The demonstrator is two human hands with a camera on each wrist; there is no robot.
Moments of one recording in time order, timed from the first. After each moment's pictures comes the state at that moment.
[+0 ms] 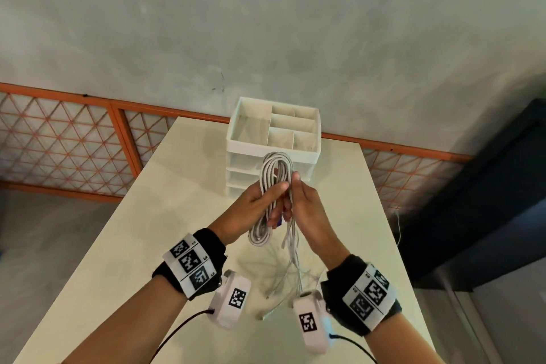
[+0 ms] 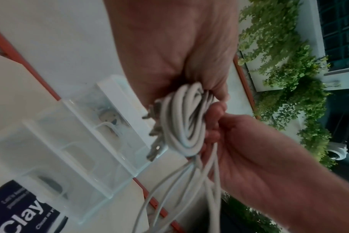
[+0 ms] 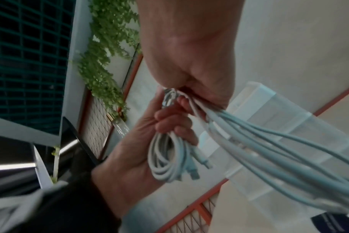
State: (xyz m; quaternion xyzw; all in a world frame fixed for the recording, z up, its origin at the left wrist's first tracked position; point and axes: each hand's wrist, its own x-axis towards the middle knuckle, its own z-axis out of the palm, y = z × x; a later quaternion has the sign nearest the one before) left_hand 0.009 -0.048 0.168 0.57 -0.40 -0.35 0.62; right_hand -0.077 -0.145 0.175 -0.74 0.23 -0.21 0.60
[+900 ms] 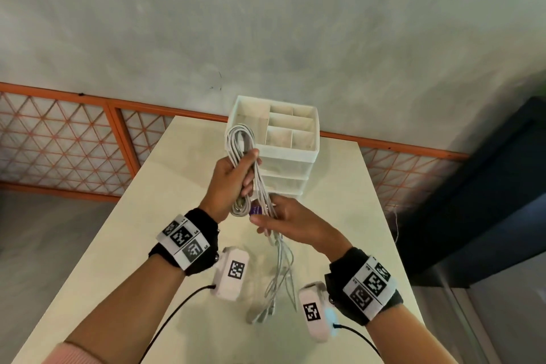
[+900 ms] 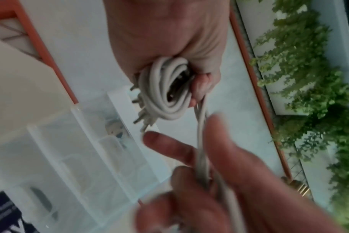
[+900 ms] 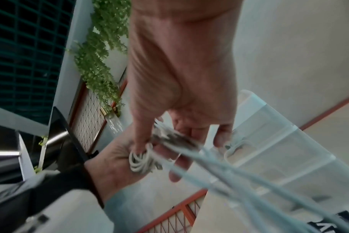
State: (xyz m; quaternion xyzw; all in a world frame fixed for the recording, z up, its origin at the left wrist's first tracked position) left_hand 0.048 -0.057 0.168 0.57 -0.28 -0.24 0.73; right_hand -0.078 -0.149 0.170 -0.83 0.15 0.03 0.54
